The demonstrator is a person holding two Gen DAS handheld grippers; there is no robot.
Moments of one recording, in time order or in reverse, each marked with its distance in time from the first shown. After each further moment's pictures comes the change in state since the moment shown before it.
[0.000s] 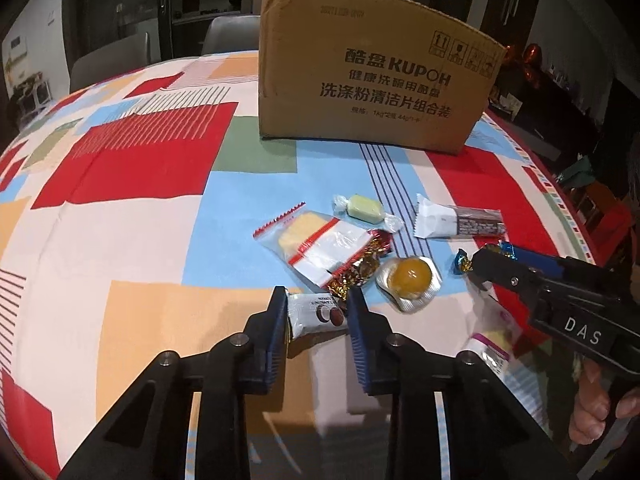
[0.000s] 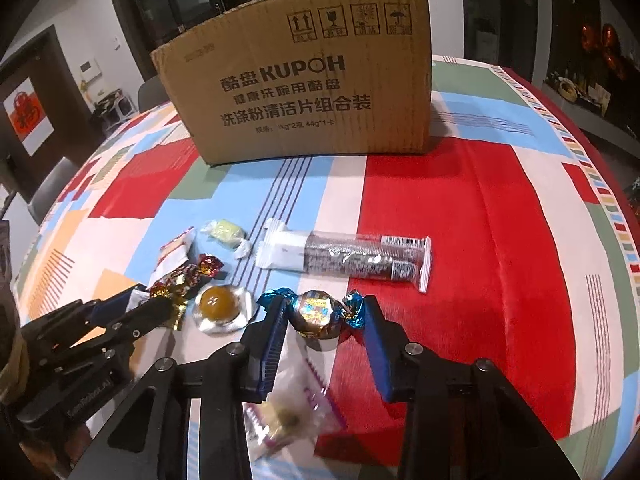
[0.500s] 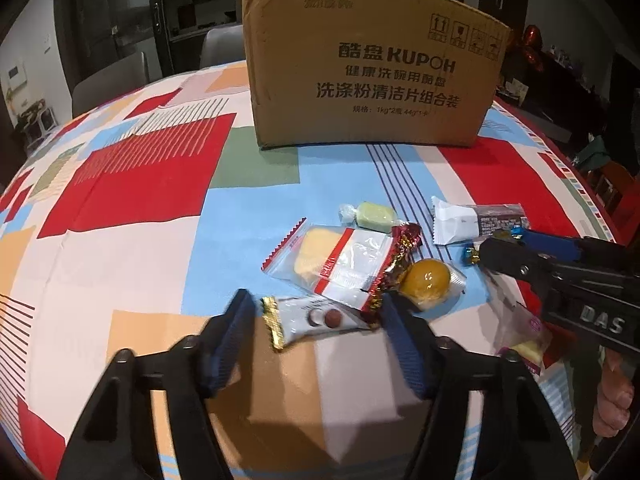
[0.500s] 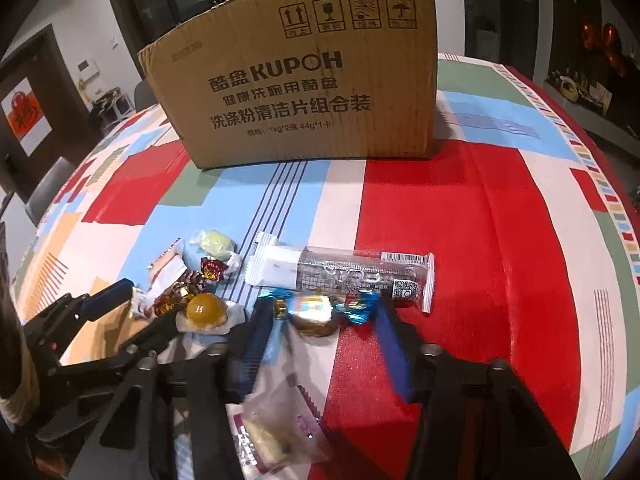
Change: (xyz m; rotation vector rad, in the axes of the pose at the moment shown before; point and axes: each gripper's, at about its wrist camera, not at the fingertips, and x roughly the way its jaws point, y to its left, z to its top) left arm 0.017 -0.008 0.007 0.080 -0.021 0.083; right arm 0.016 -0.002 0.010 -0.006 0.009 -0.013
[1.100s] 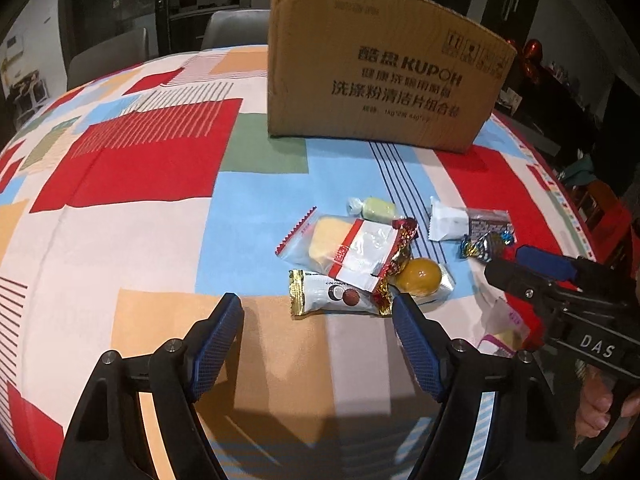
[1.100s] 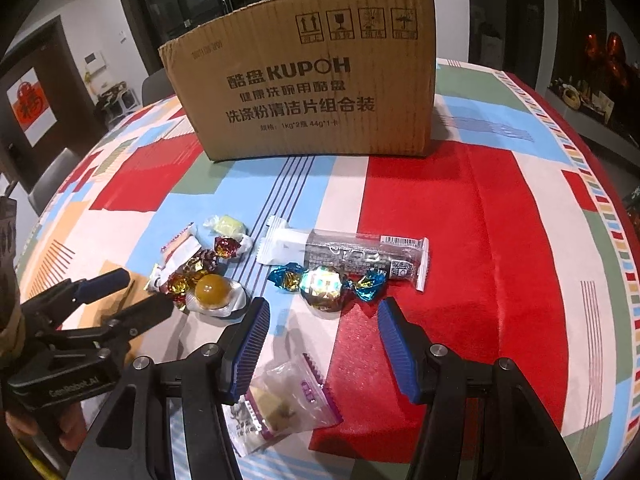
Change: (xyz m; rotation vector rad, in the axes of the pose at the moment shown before) left arm -0.008 0.019 -0.001 -0.063 0.052 -0.080; right arm -0.017 0.003 -0.010 -0.024 0.002 0.005
